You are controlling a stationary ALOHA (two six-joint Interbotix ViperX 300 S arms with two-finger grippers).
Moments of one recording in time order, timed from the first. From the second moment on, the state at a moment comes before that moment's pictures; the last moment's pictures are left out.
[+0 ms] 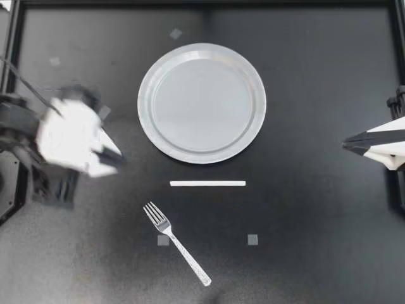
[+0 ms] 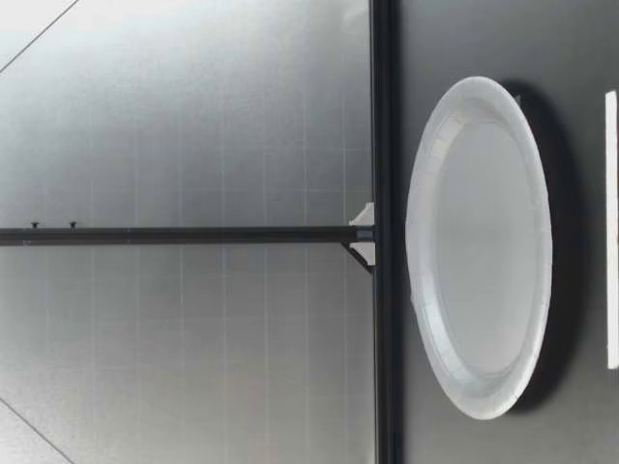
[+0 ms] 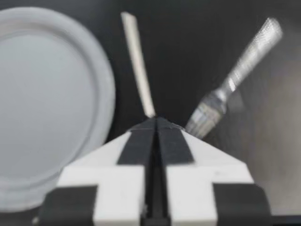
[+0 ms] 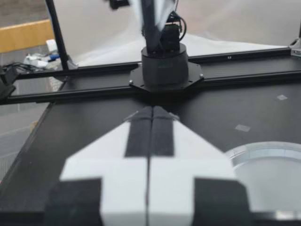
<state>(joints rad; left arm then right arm) -0.05 -0.44 0.59 -0.08 0.77 0.36 -0.01 -1.03 1.28 0.01 -0.30 0.07</state>
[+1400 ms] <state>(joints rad) -0.23 0.19 0.40 -0.16 0.69 0.60 -0.07 -1.04 1.33 0.02 -0.29 0.08</state>
